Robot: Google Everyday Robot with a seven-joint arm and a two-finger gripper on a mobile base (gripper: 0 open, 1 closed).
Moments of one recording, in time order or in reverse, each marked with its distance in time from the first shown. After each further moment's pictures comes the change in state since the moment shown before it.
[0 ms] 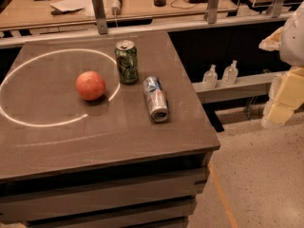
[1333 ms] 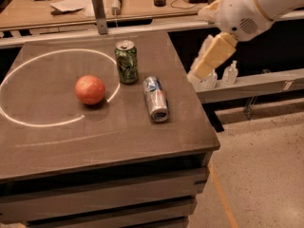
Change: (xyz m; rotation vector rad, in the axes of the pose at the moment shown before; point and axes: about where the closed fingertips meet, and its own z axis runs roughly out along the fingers) arm -0.138 -0.067 0.024 0.033 -0.459 -0.056
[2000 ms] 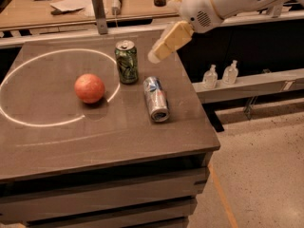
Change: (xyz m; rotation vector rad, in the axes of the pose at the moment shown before) arm -0.064 -0.049 0.065 -0.005 -0.249 0.066
